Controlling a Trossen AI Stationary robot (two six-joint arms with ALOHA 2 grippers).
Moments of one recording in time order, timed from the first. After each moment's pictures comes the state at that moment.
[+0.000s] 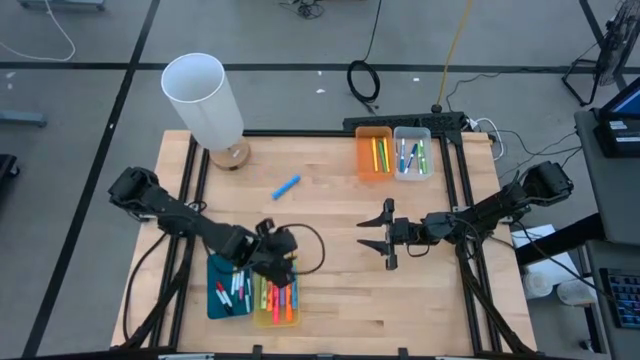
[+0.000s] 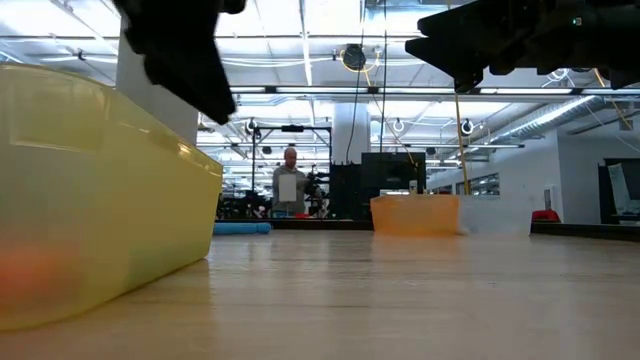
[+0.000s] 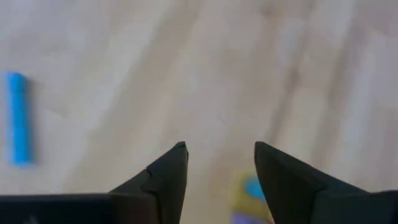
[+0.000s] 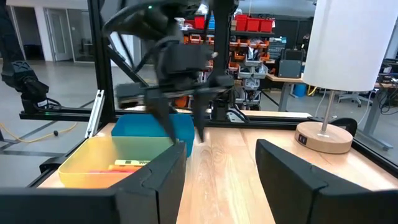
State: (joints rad) left arm -0.44 1.60 1.14 -0.63 -0.45 -0.74; right arm 0.32 1.31 0.32 1.05 0.31 -0.04
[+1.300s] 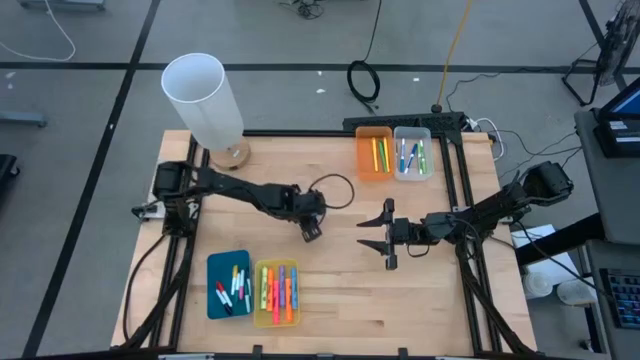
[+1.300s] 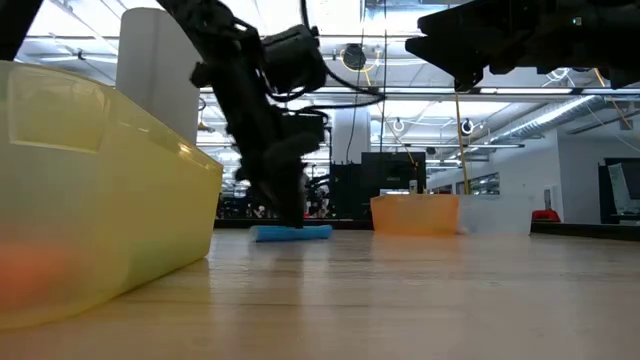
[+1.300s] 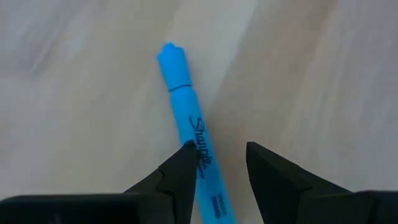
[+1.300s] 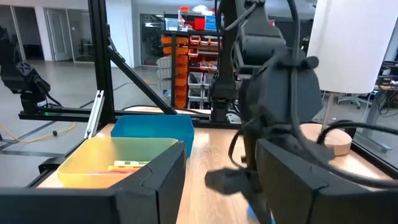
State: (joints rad) left arm 0.04 1.90 1.14 -0.39 -0.12 -0.38; right arm 0.32 1.31 0.32 1.06 0.31 -0.05
